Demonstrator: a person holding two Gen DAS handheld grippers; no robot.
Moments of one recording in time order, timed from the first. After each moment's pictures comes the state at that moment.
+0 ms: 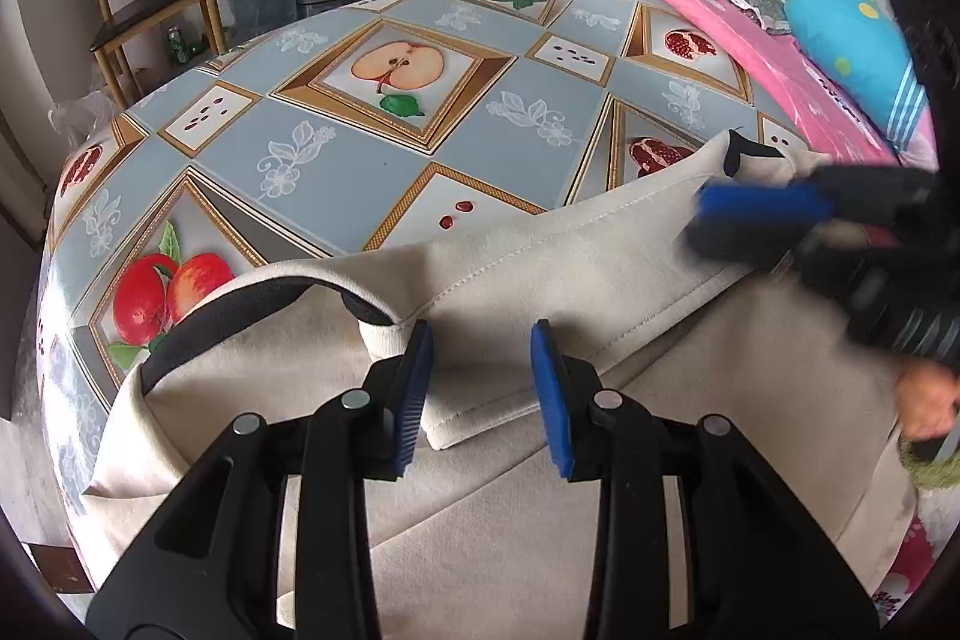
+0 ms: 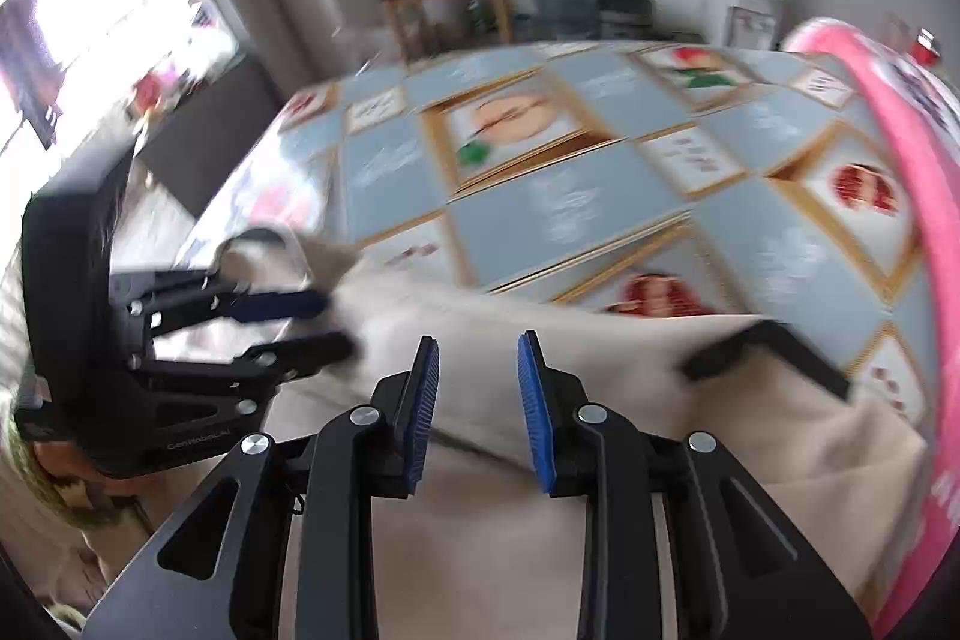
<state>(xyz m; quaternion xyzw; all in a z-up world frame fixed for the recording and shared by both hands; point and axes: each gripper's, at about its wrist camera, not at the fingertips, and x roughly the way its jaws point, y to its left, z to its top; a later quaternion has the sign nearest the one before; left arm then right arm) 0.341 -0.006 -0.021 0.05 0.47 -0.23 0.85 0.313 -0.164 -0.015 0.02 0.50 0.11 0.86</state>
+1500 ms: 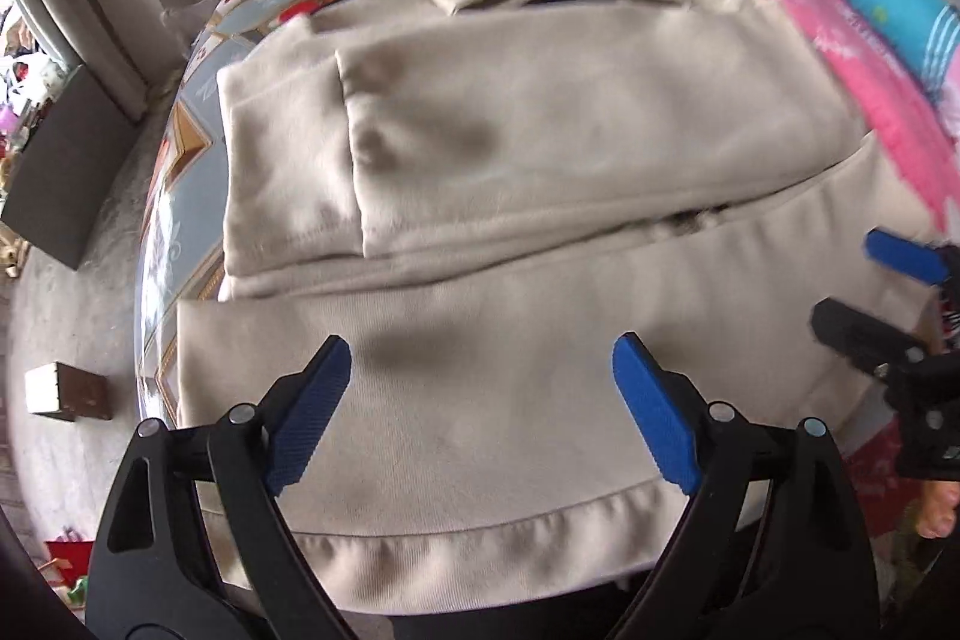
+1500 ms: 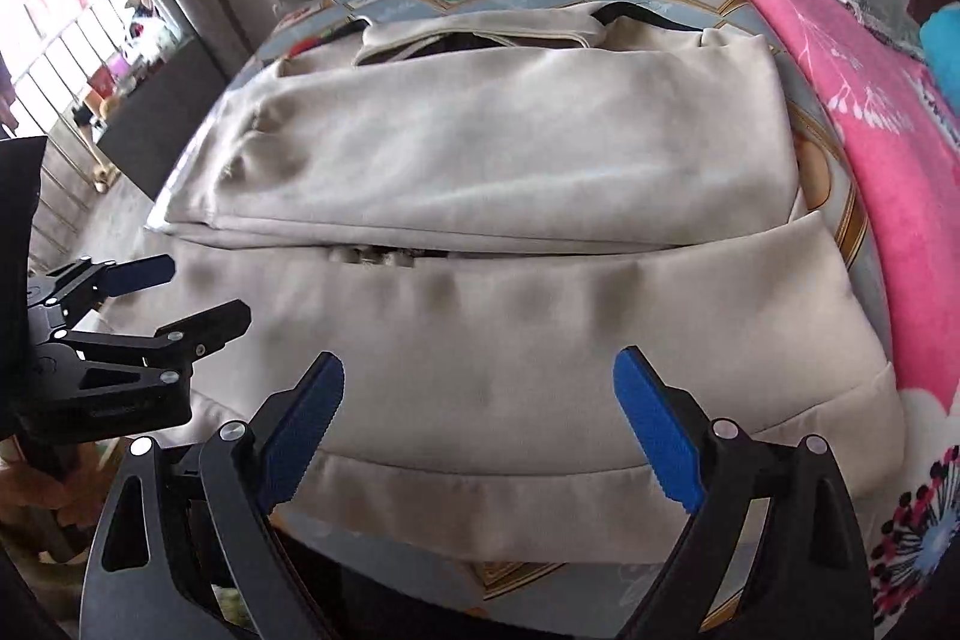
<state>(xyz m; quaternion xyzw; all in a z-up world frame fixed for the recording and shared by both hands) 0.123 0.021 -0.021 0.07 0.54 -0.10 0.84 0.061 -0.137 -0.010 0.07 0.52 -0.01 0.85</state>
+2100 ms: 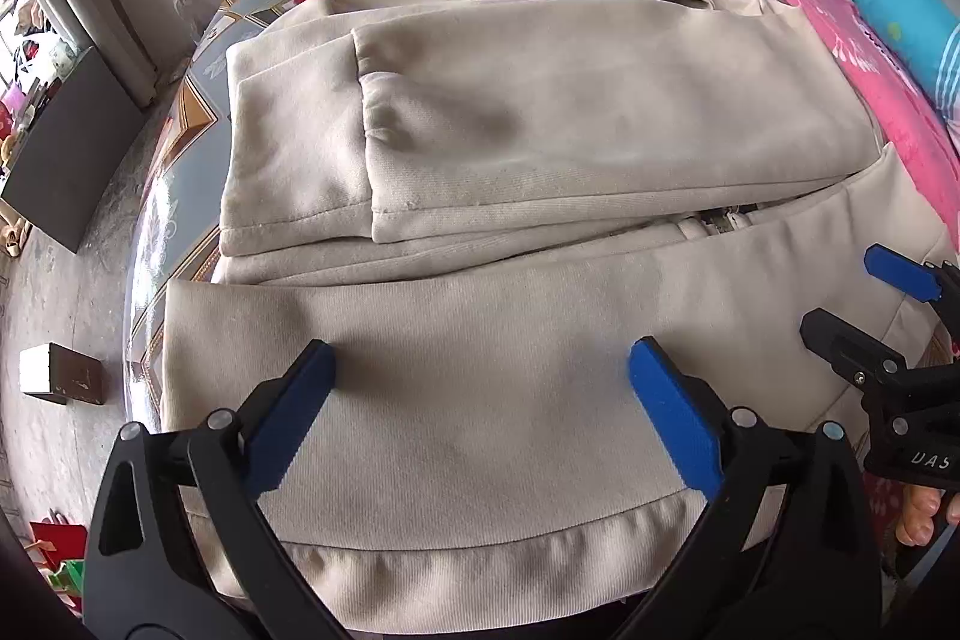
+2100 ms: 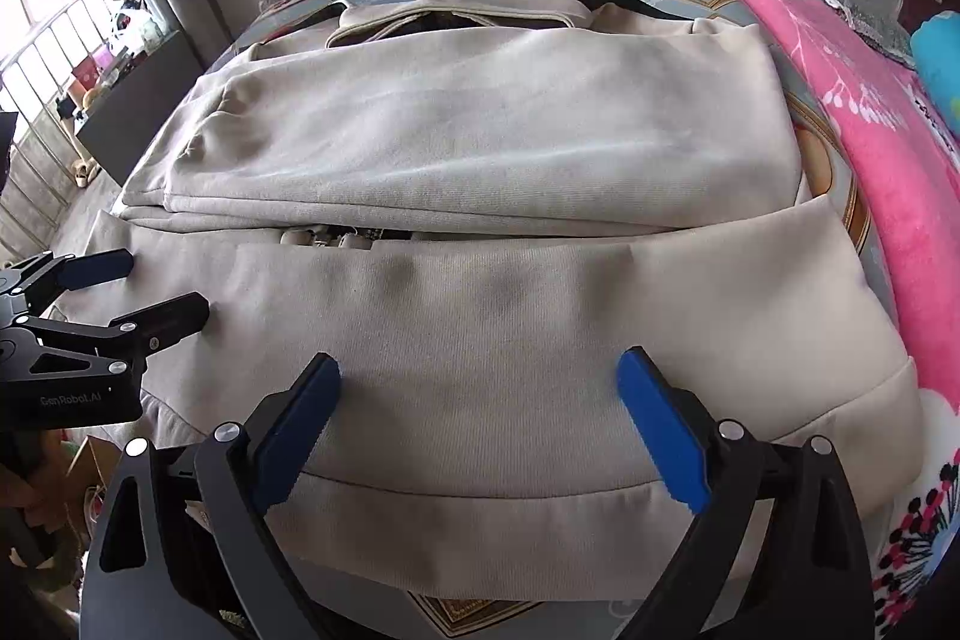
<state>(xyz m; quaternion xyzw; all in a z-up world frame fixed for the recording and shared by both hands) 0.125 0.028 -0.029 0.04 0.53 -0.09 0.84 0.061 -0.141 -0.027 0.06 0.51 -0.02 0.86</state>
